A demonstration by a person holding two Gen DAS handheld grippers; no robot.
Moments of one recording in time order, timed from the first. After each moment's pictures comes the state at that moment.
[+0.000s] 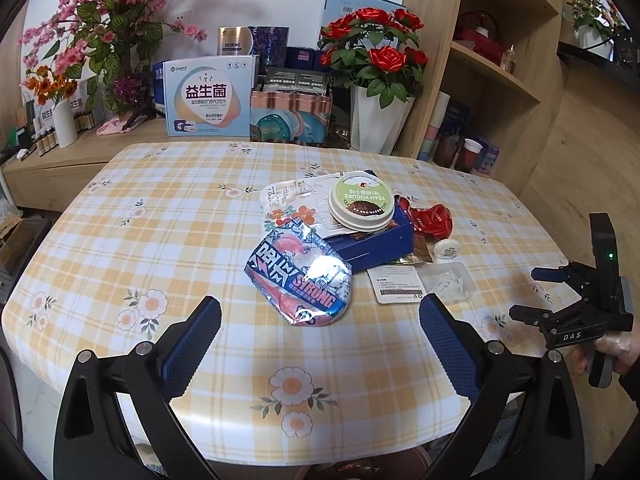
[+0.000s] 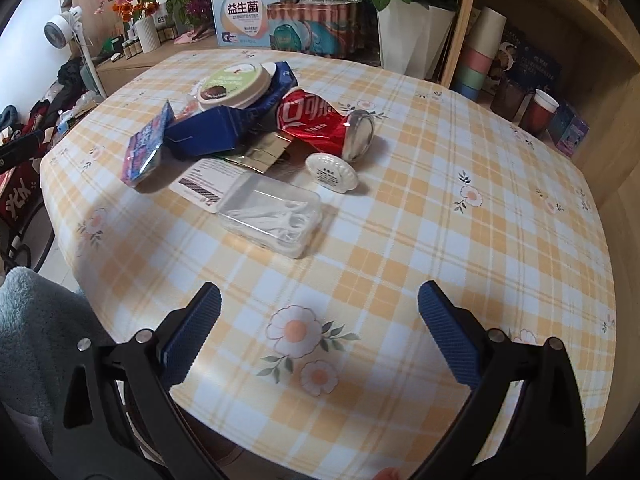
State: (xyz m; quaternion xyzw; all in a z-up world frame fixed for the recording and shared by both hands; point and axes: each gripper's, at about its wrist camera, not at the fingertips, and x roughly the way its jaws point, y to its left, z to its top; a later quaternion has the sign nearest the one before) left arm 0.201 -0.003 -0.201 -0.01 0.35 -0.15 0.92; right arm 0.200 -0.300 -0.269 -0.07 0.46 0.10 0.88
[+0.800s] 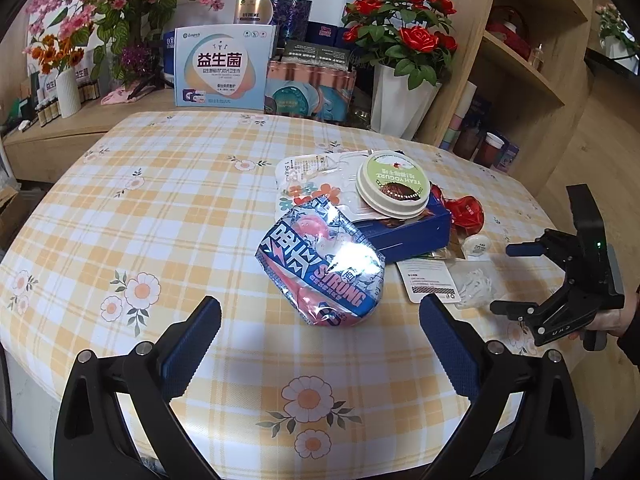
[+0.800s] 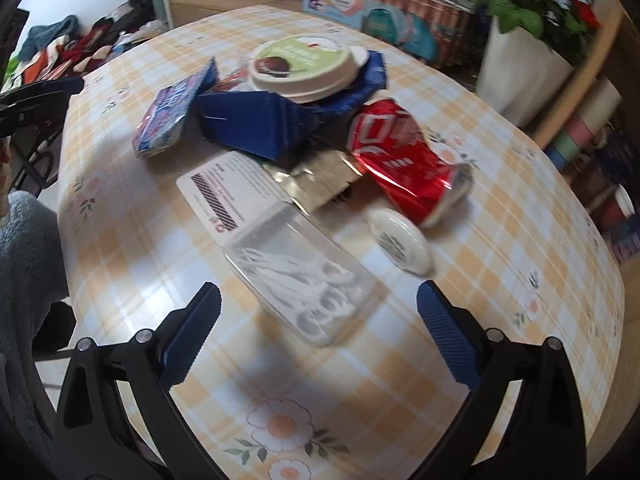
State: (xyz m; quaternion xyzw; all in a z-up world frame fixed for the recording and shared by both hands) left arm 0.233 0.010 -0.236 -0.04 0.38 -0.13 0.91; right arm 0.274 -0.247 -0.295 -0.19 0.47 0.23 0.83
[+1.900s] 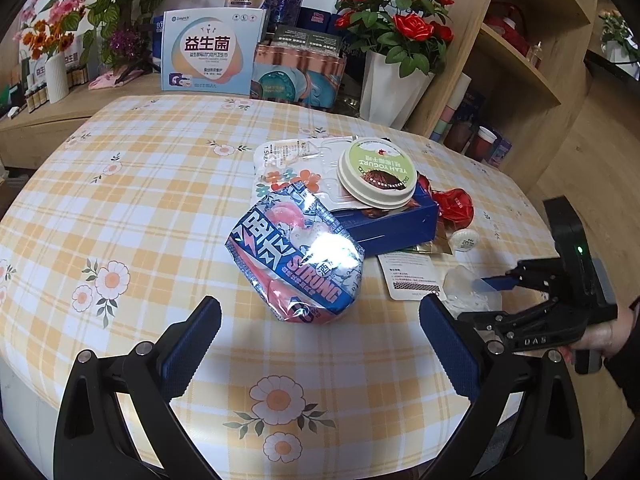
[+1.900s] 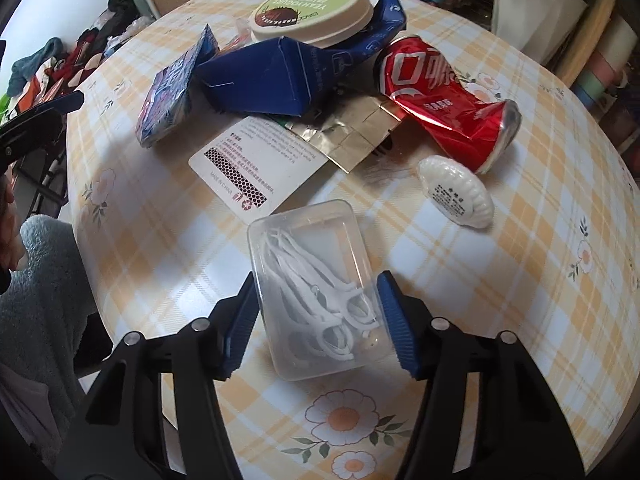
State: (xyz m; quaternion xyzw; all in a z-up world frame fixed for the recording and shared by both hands) left arm 0.243 -0.006 -0.245 -0.06 0.41 -0.15 0.90; right arm 0.272 -0.242 -0.316 -0.12 0.55 0.21 0.80
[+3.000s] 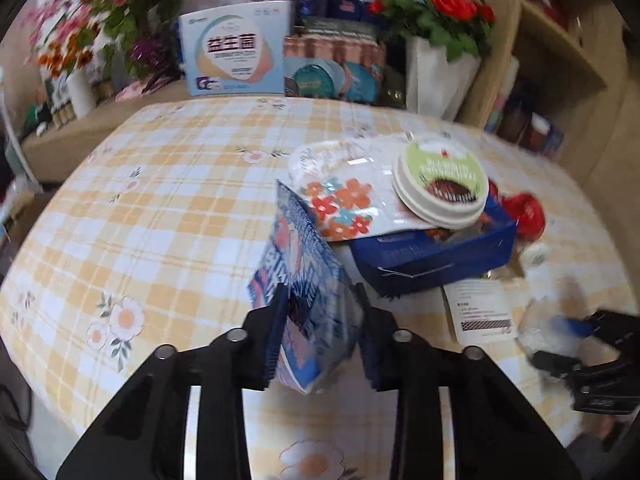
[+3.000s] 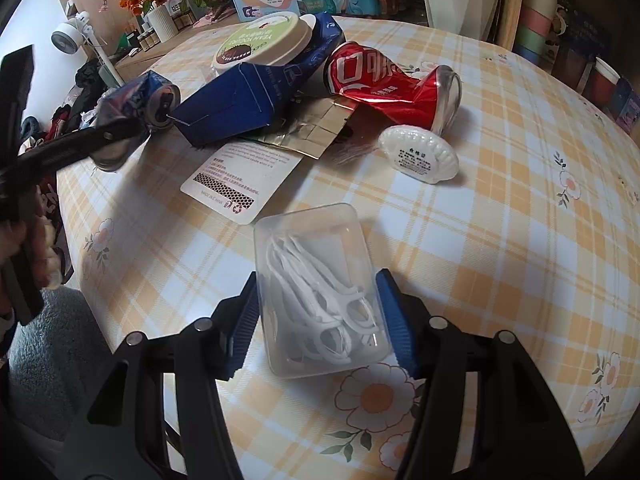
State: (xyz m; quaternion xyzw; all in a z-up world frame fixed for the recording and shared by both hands) left arm 0.290 -0.008 -0.261 -0.02 0.41 -0.06 0.91; right arm 0.244 -0.260 -0.319 -0.02 0.51 0.16 0.85
